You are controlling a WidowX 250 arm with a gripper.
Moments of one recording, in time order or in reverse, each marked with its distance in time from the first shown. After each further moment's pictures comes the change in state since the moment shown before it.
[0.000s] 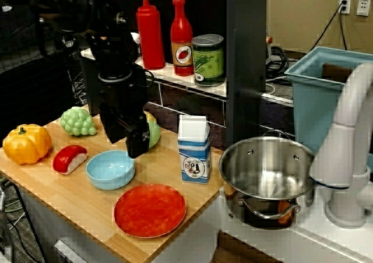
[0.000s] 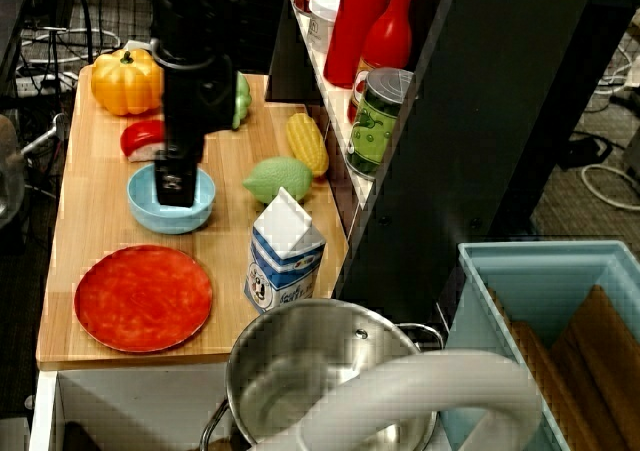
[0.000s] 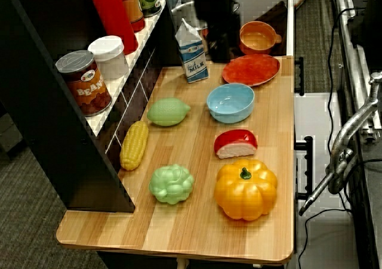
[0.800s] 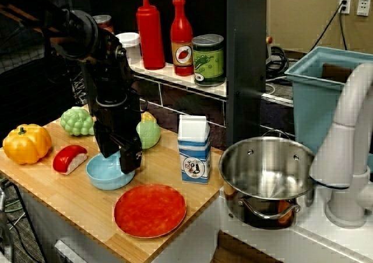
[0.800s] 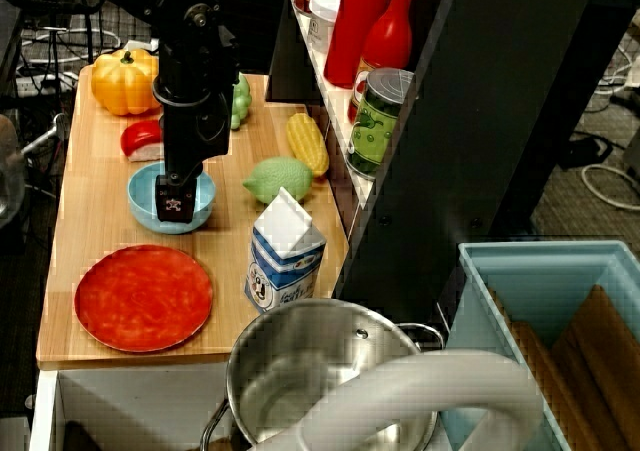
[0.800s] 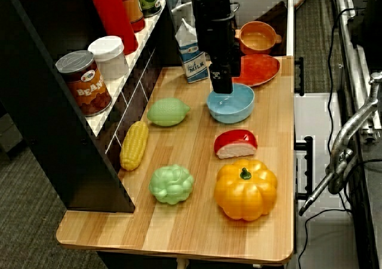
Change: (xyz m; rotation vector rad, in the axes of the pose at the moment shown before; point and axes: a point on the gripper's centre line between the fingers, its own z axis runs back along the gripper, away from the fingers) arm -0.008 0.018 -0.036 0.047 0.007 0.037
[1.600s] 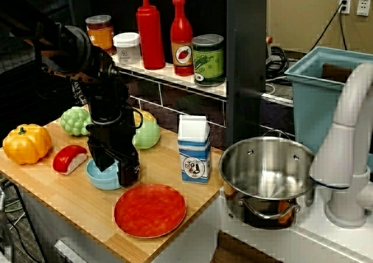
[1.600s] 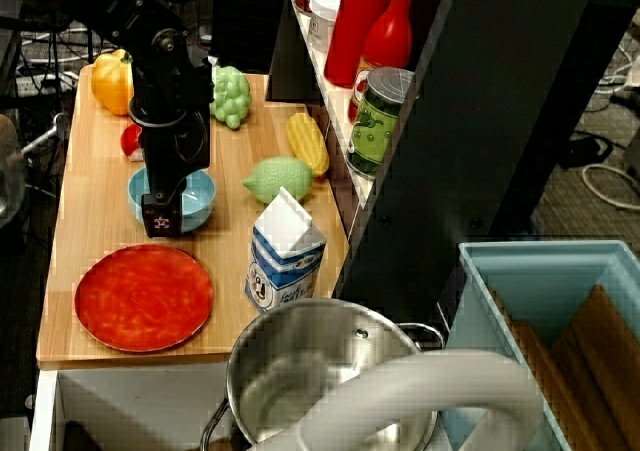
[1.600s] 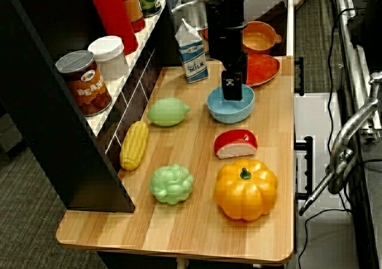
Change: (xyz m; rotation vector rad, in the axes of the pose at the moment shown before) arm -0.010 -0.003 -0.014 0.034 -0.048 0.091
